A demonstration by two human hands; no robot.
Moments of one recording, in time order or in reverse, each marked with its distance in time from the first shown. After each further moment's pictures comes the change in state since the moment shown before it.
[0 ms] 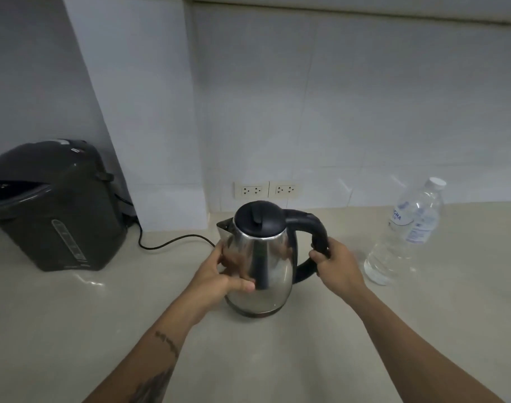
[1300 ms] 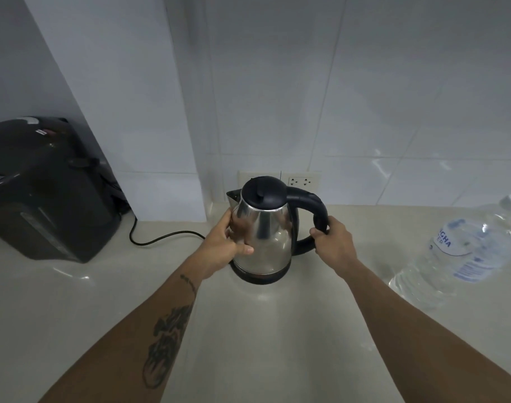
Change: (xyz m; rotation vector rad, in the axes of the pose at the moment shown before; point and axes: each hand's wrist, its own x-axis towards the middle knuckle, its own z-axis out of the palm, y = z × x) left_hand 0.143 0.002 0.014 0.109 0.061 -0.064; right_hand 0.138 0.002 0.030 0.058 -0.102 0.113
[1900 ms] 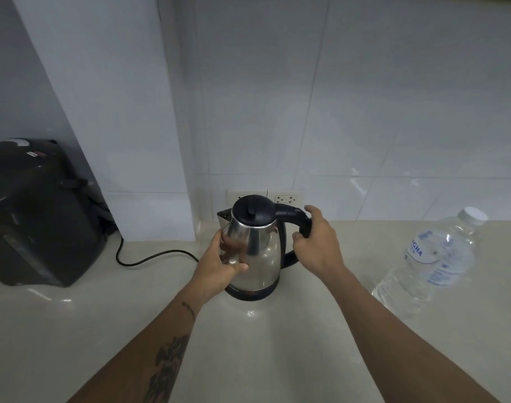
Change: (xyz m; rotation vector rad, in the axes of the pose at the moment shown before) left_hand -0.008 -0.010 0.011 0.051 0.095 0.003; right_hand -0.033 -0.043 -0.013 -0.068 0.093 -0.252
